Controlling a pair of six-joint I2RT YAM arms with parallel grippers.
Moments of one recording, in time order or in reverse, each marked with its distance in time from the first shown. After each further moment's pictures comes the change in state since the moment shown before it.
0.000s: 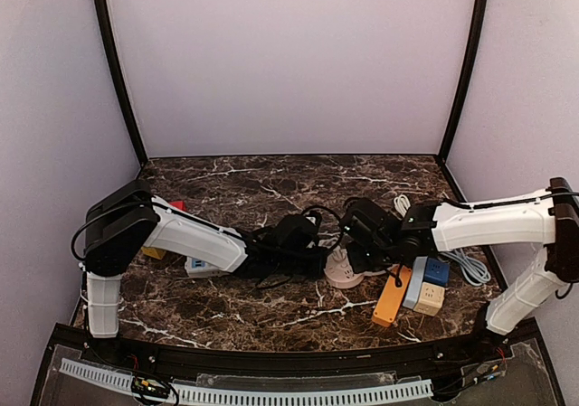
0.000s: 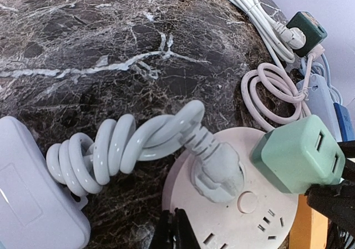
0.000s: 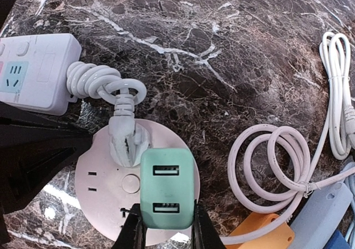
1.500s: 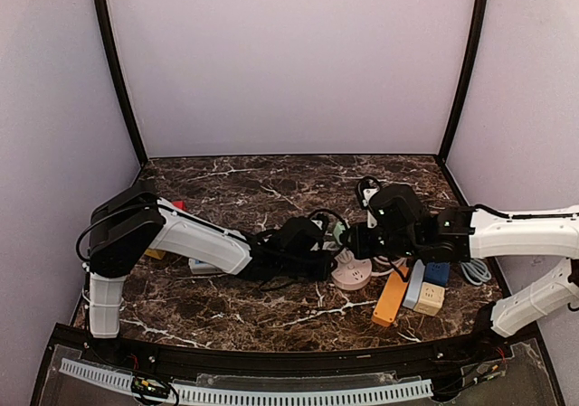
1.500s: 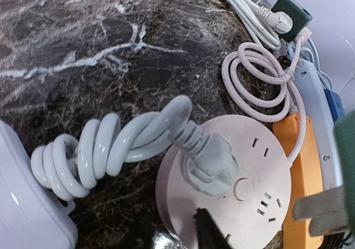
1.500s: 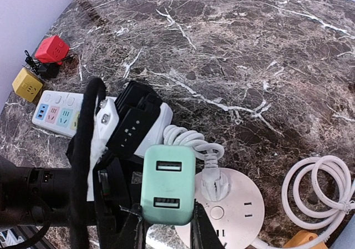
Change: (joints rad) left arm -0.012 0.025 0.022 0.024 0.039 0.012; right arm -0.023 -0.241 -0.141 0.303 -0.138 0.006
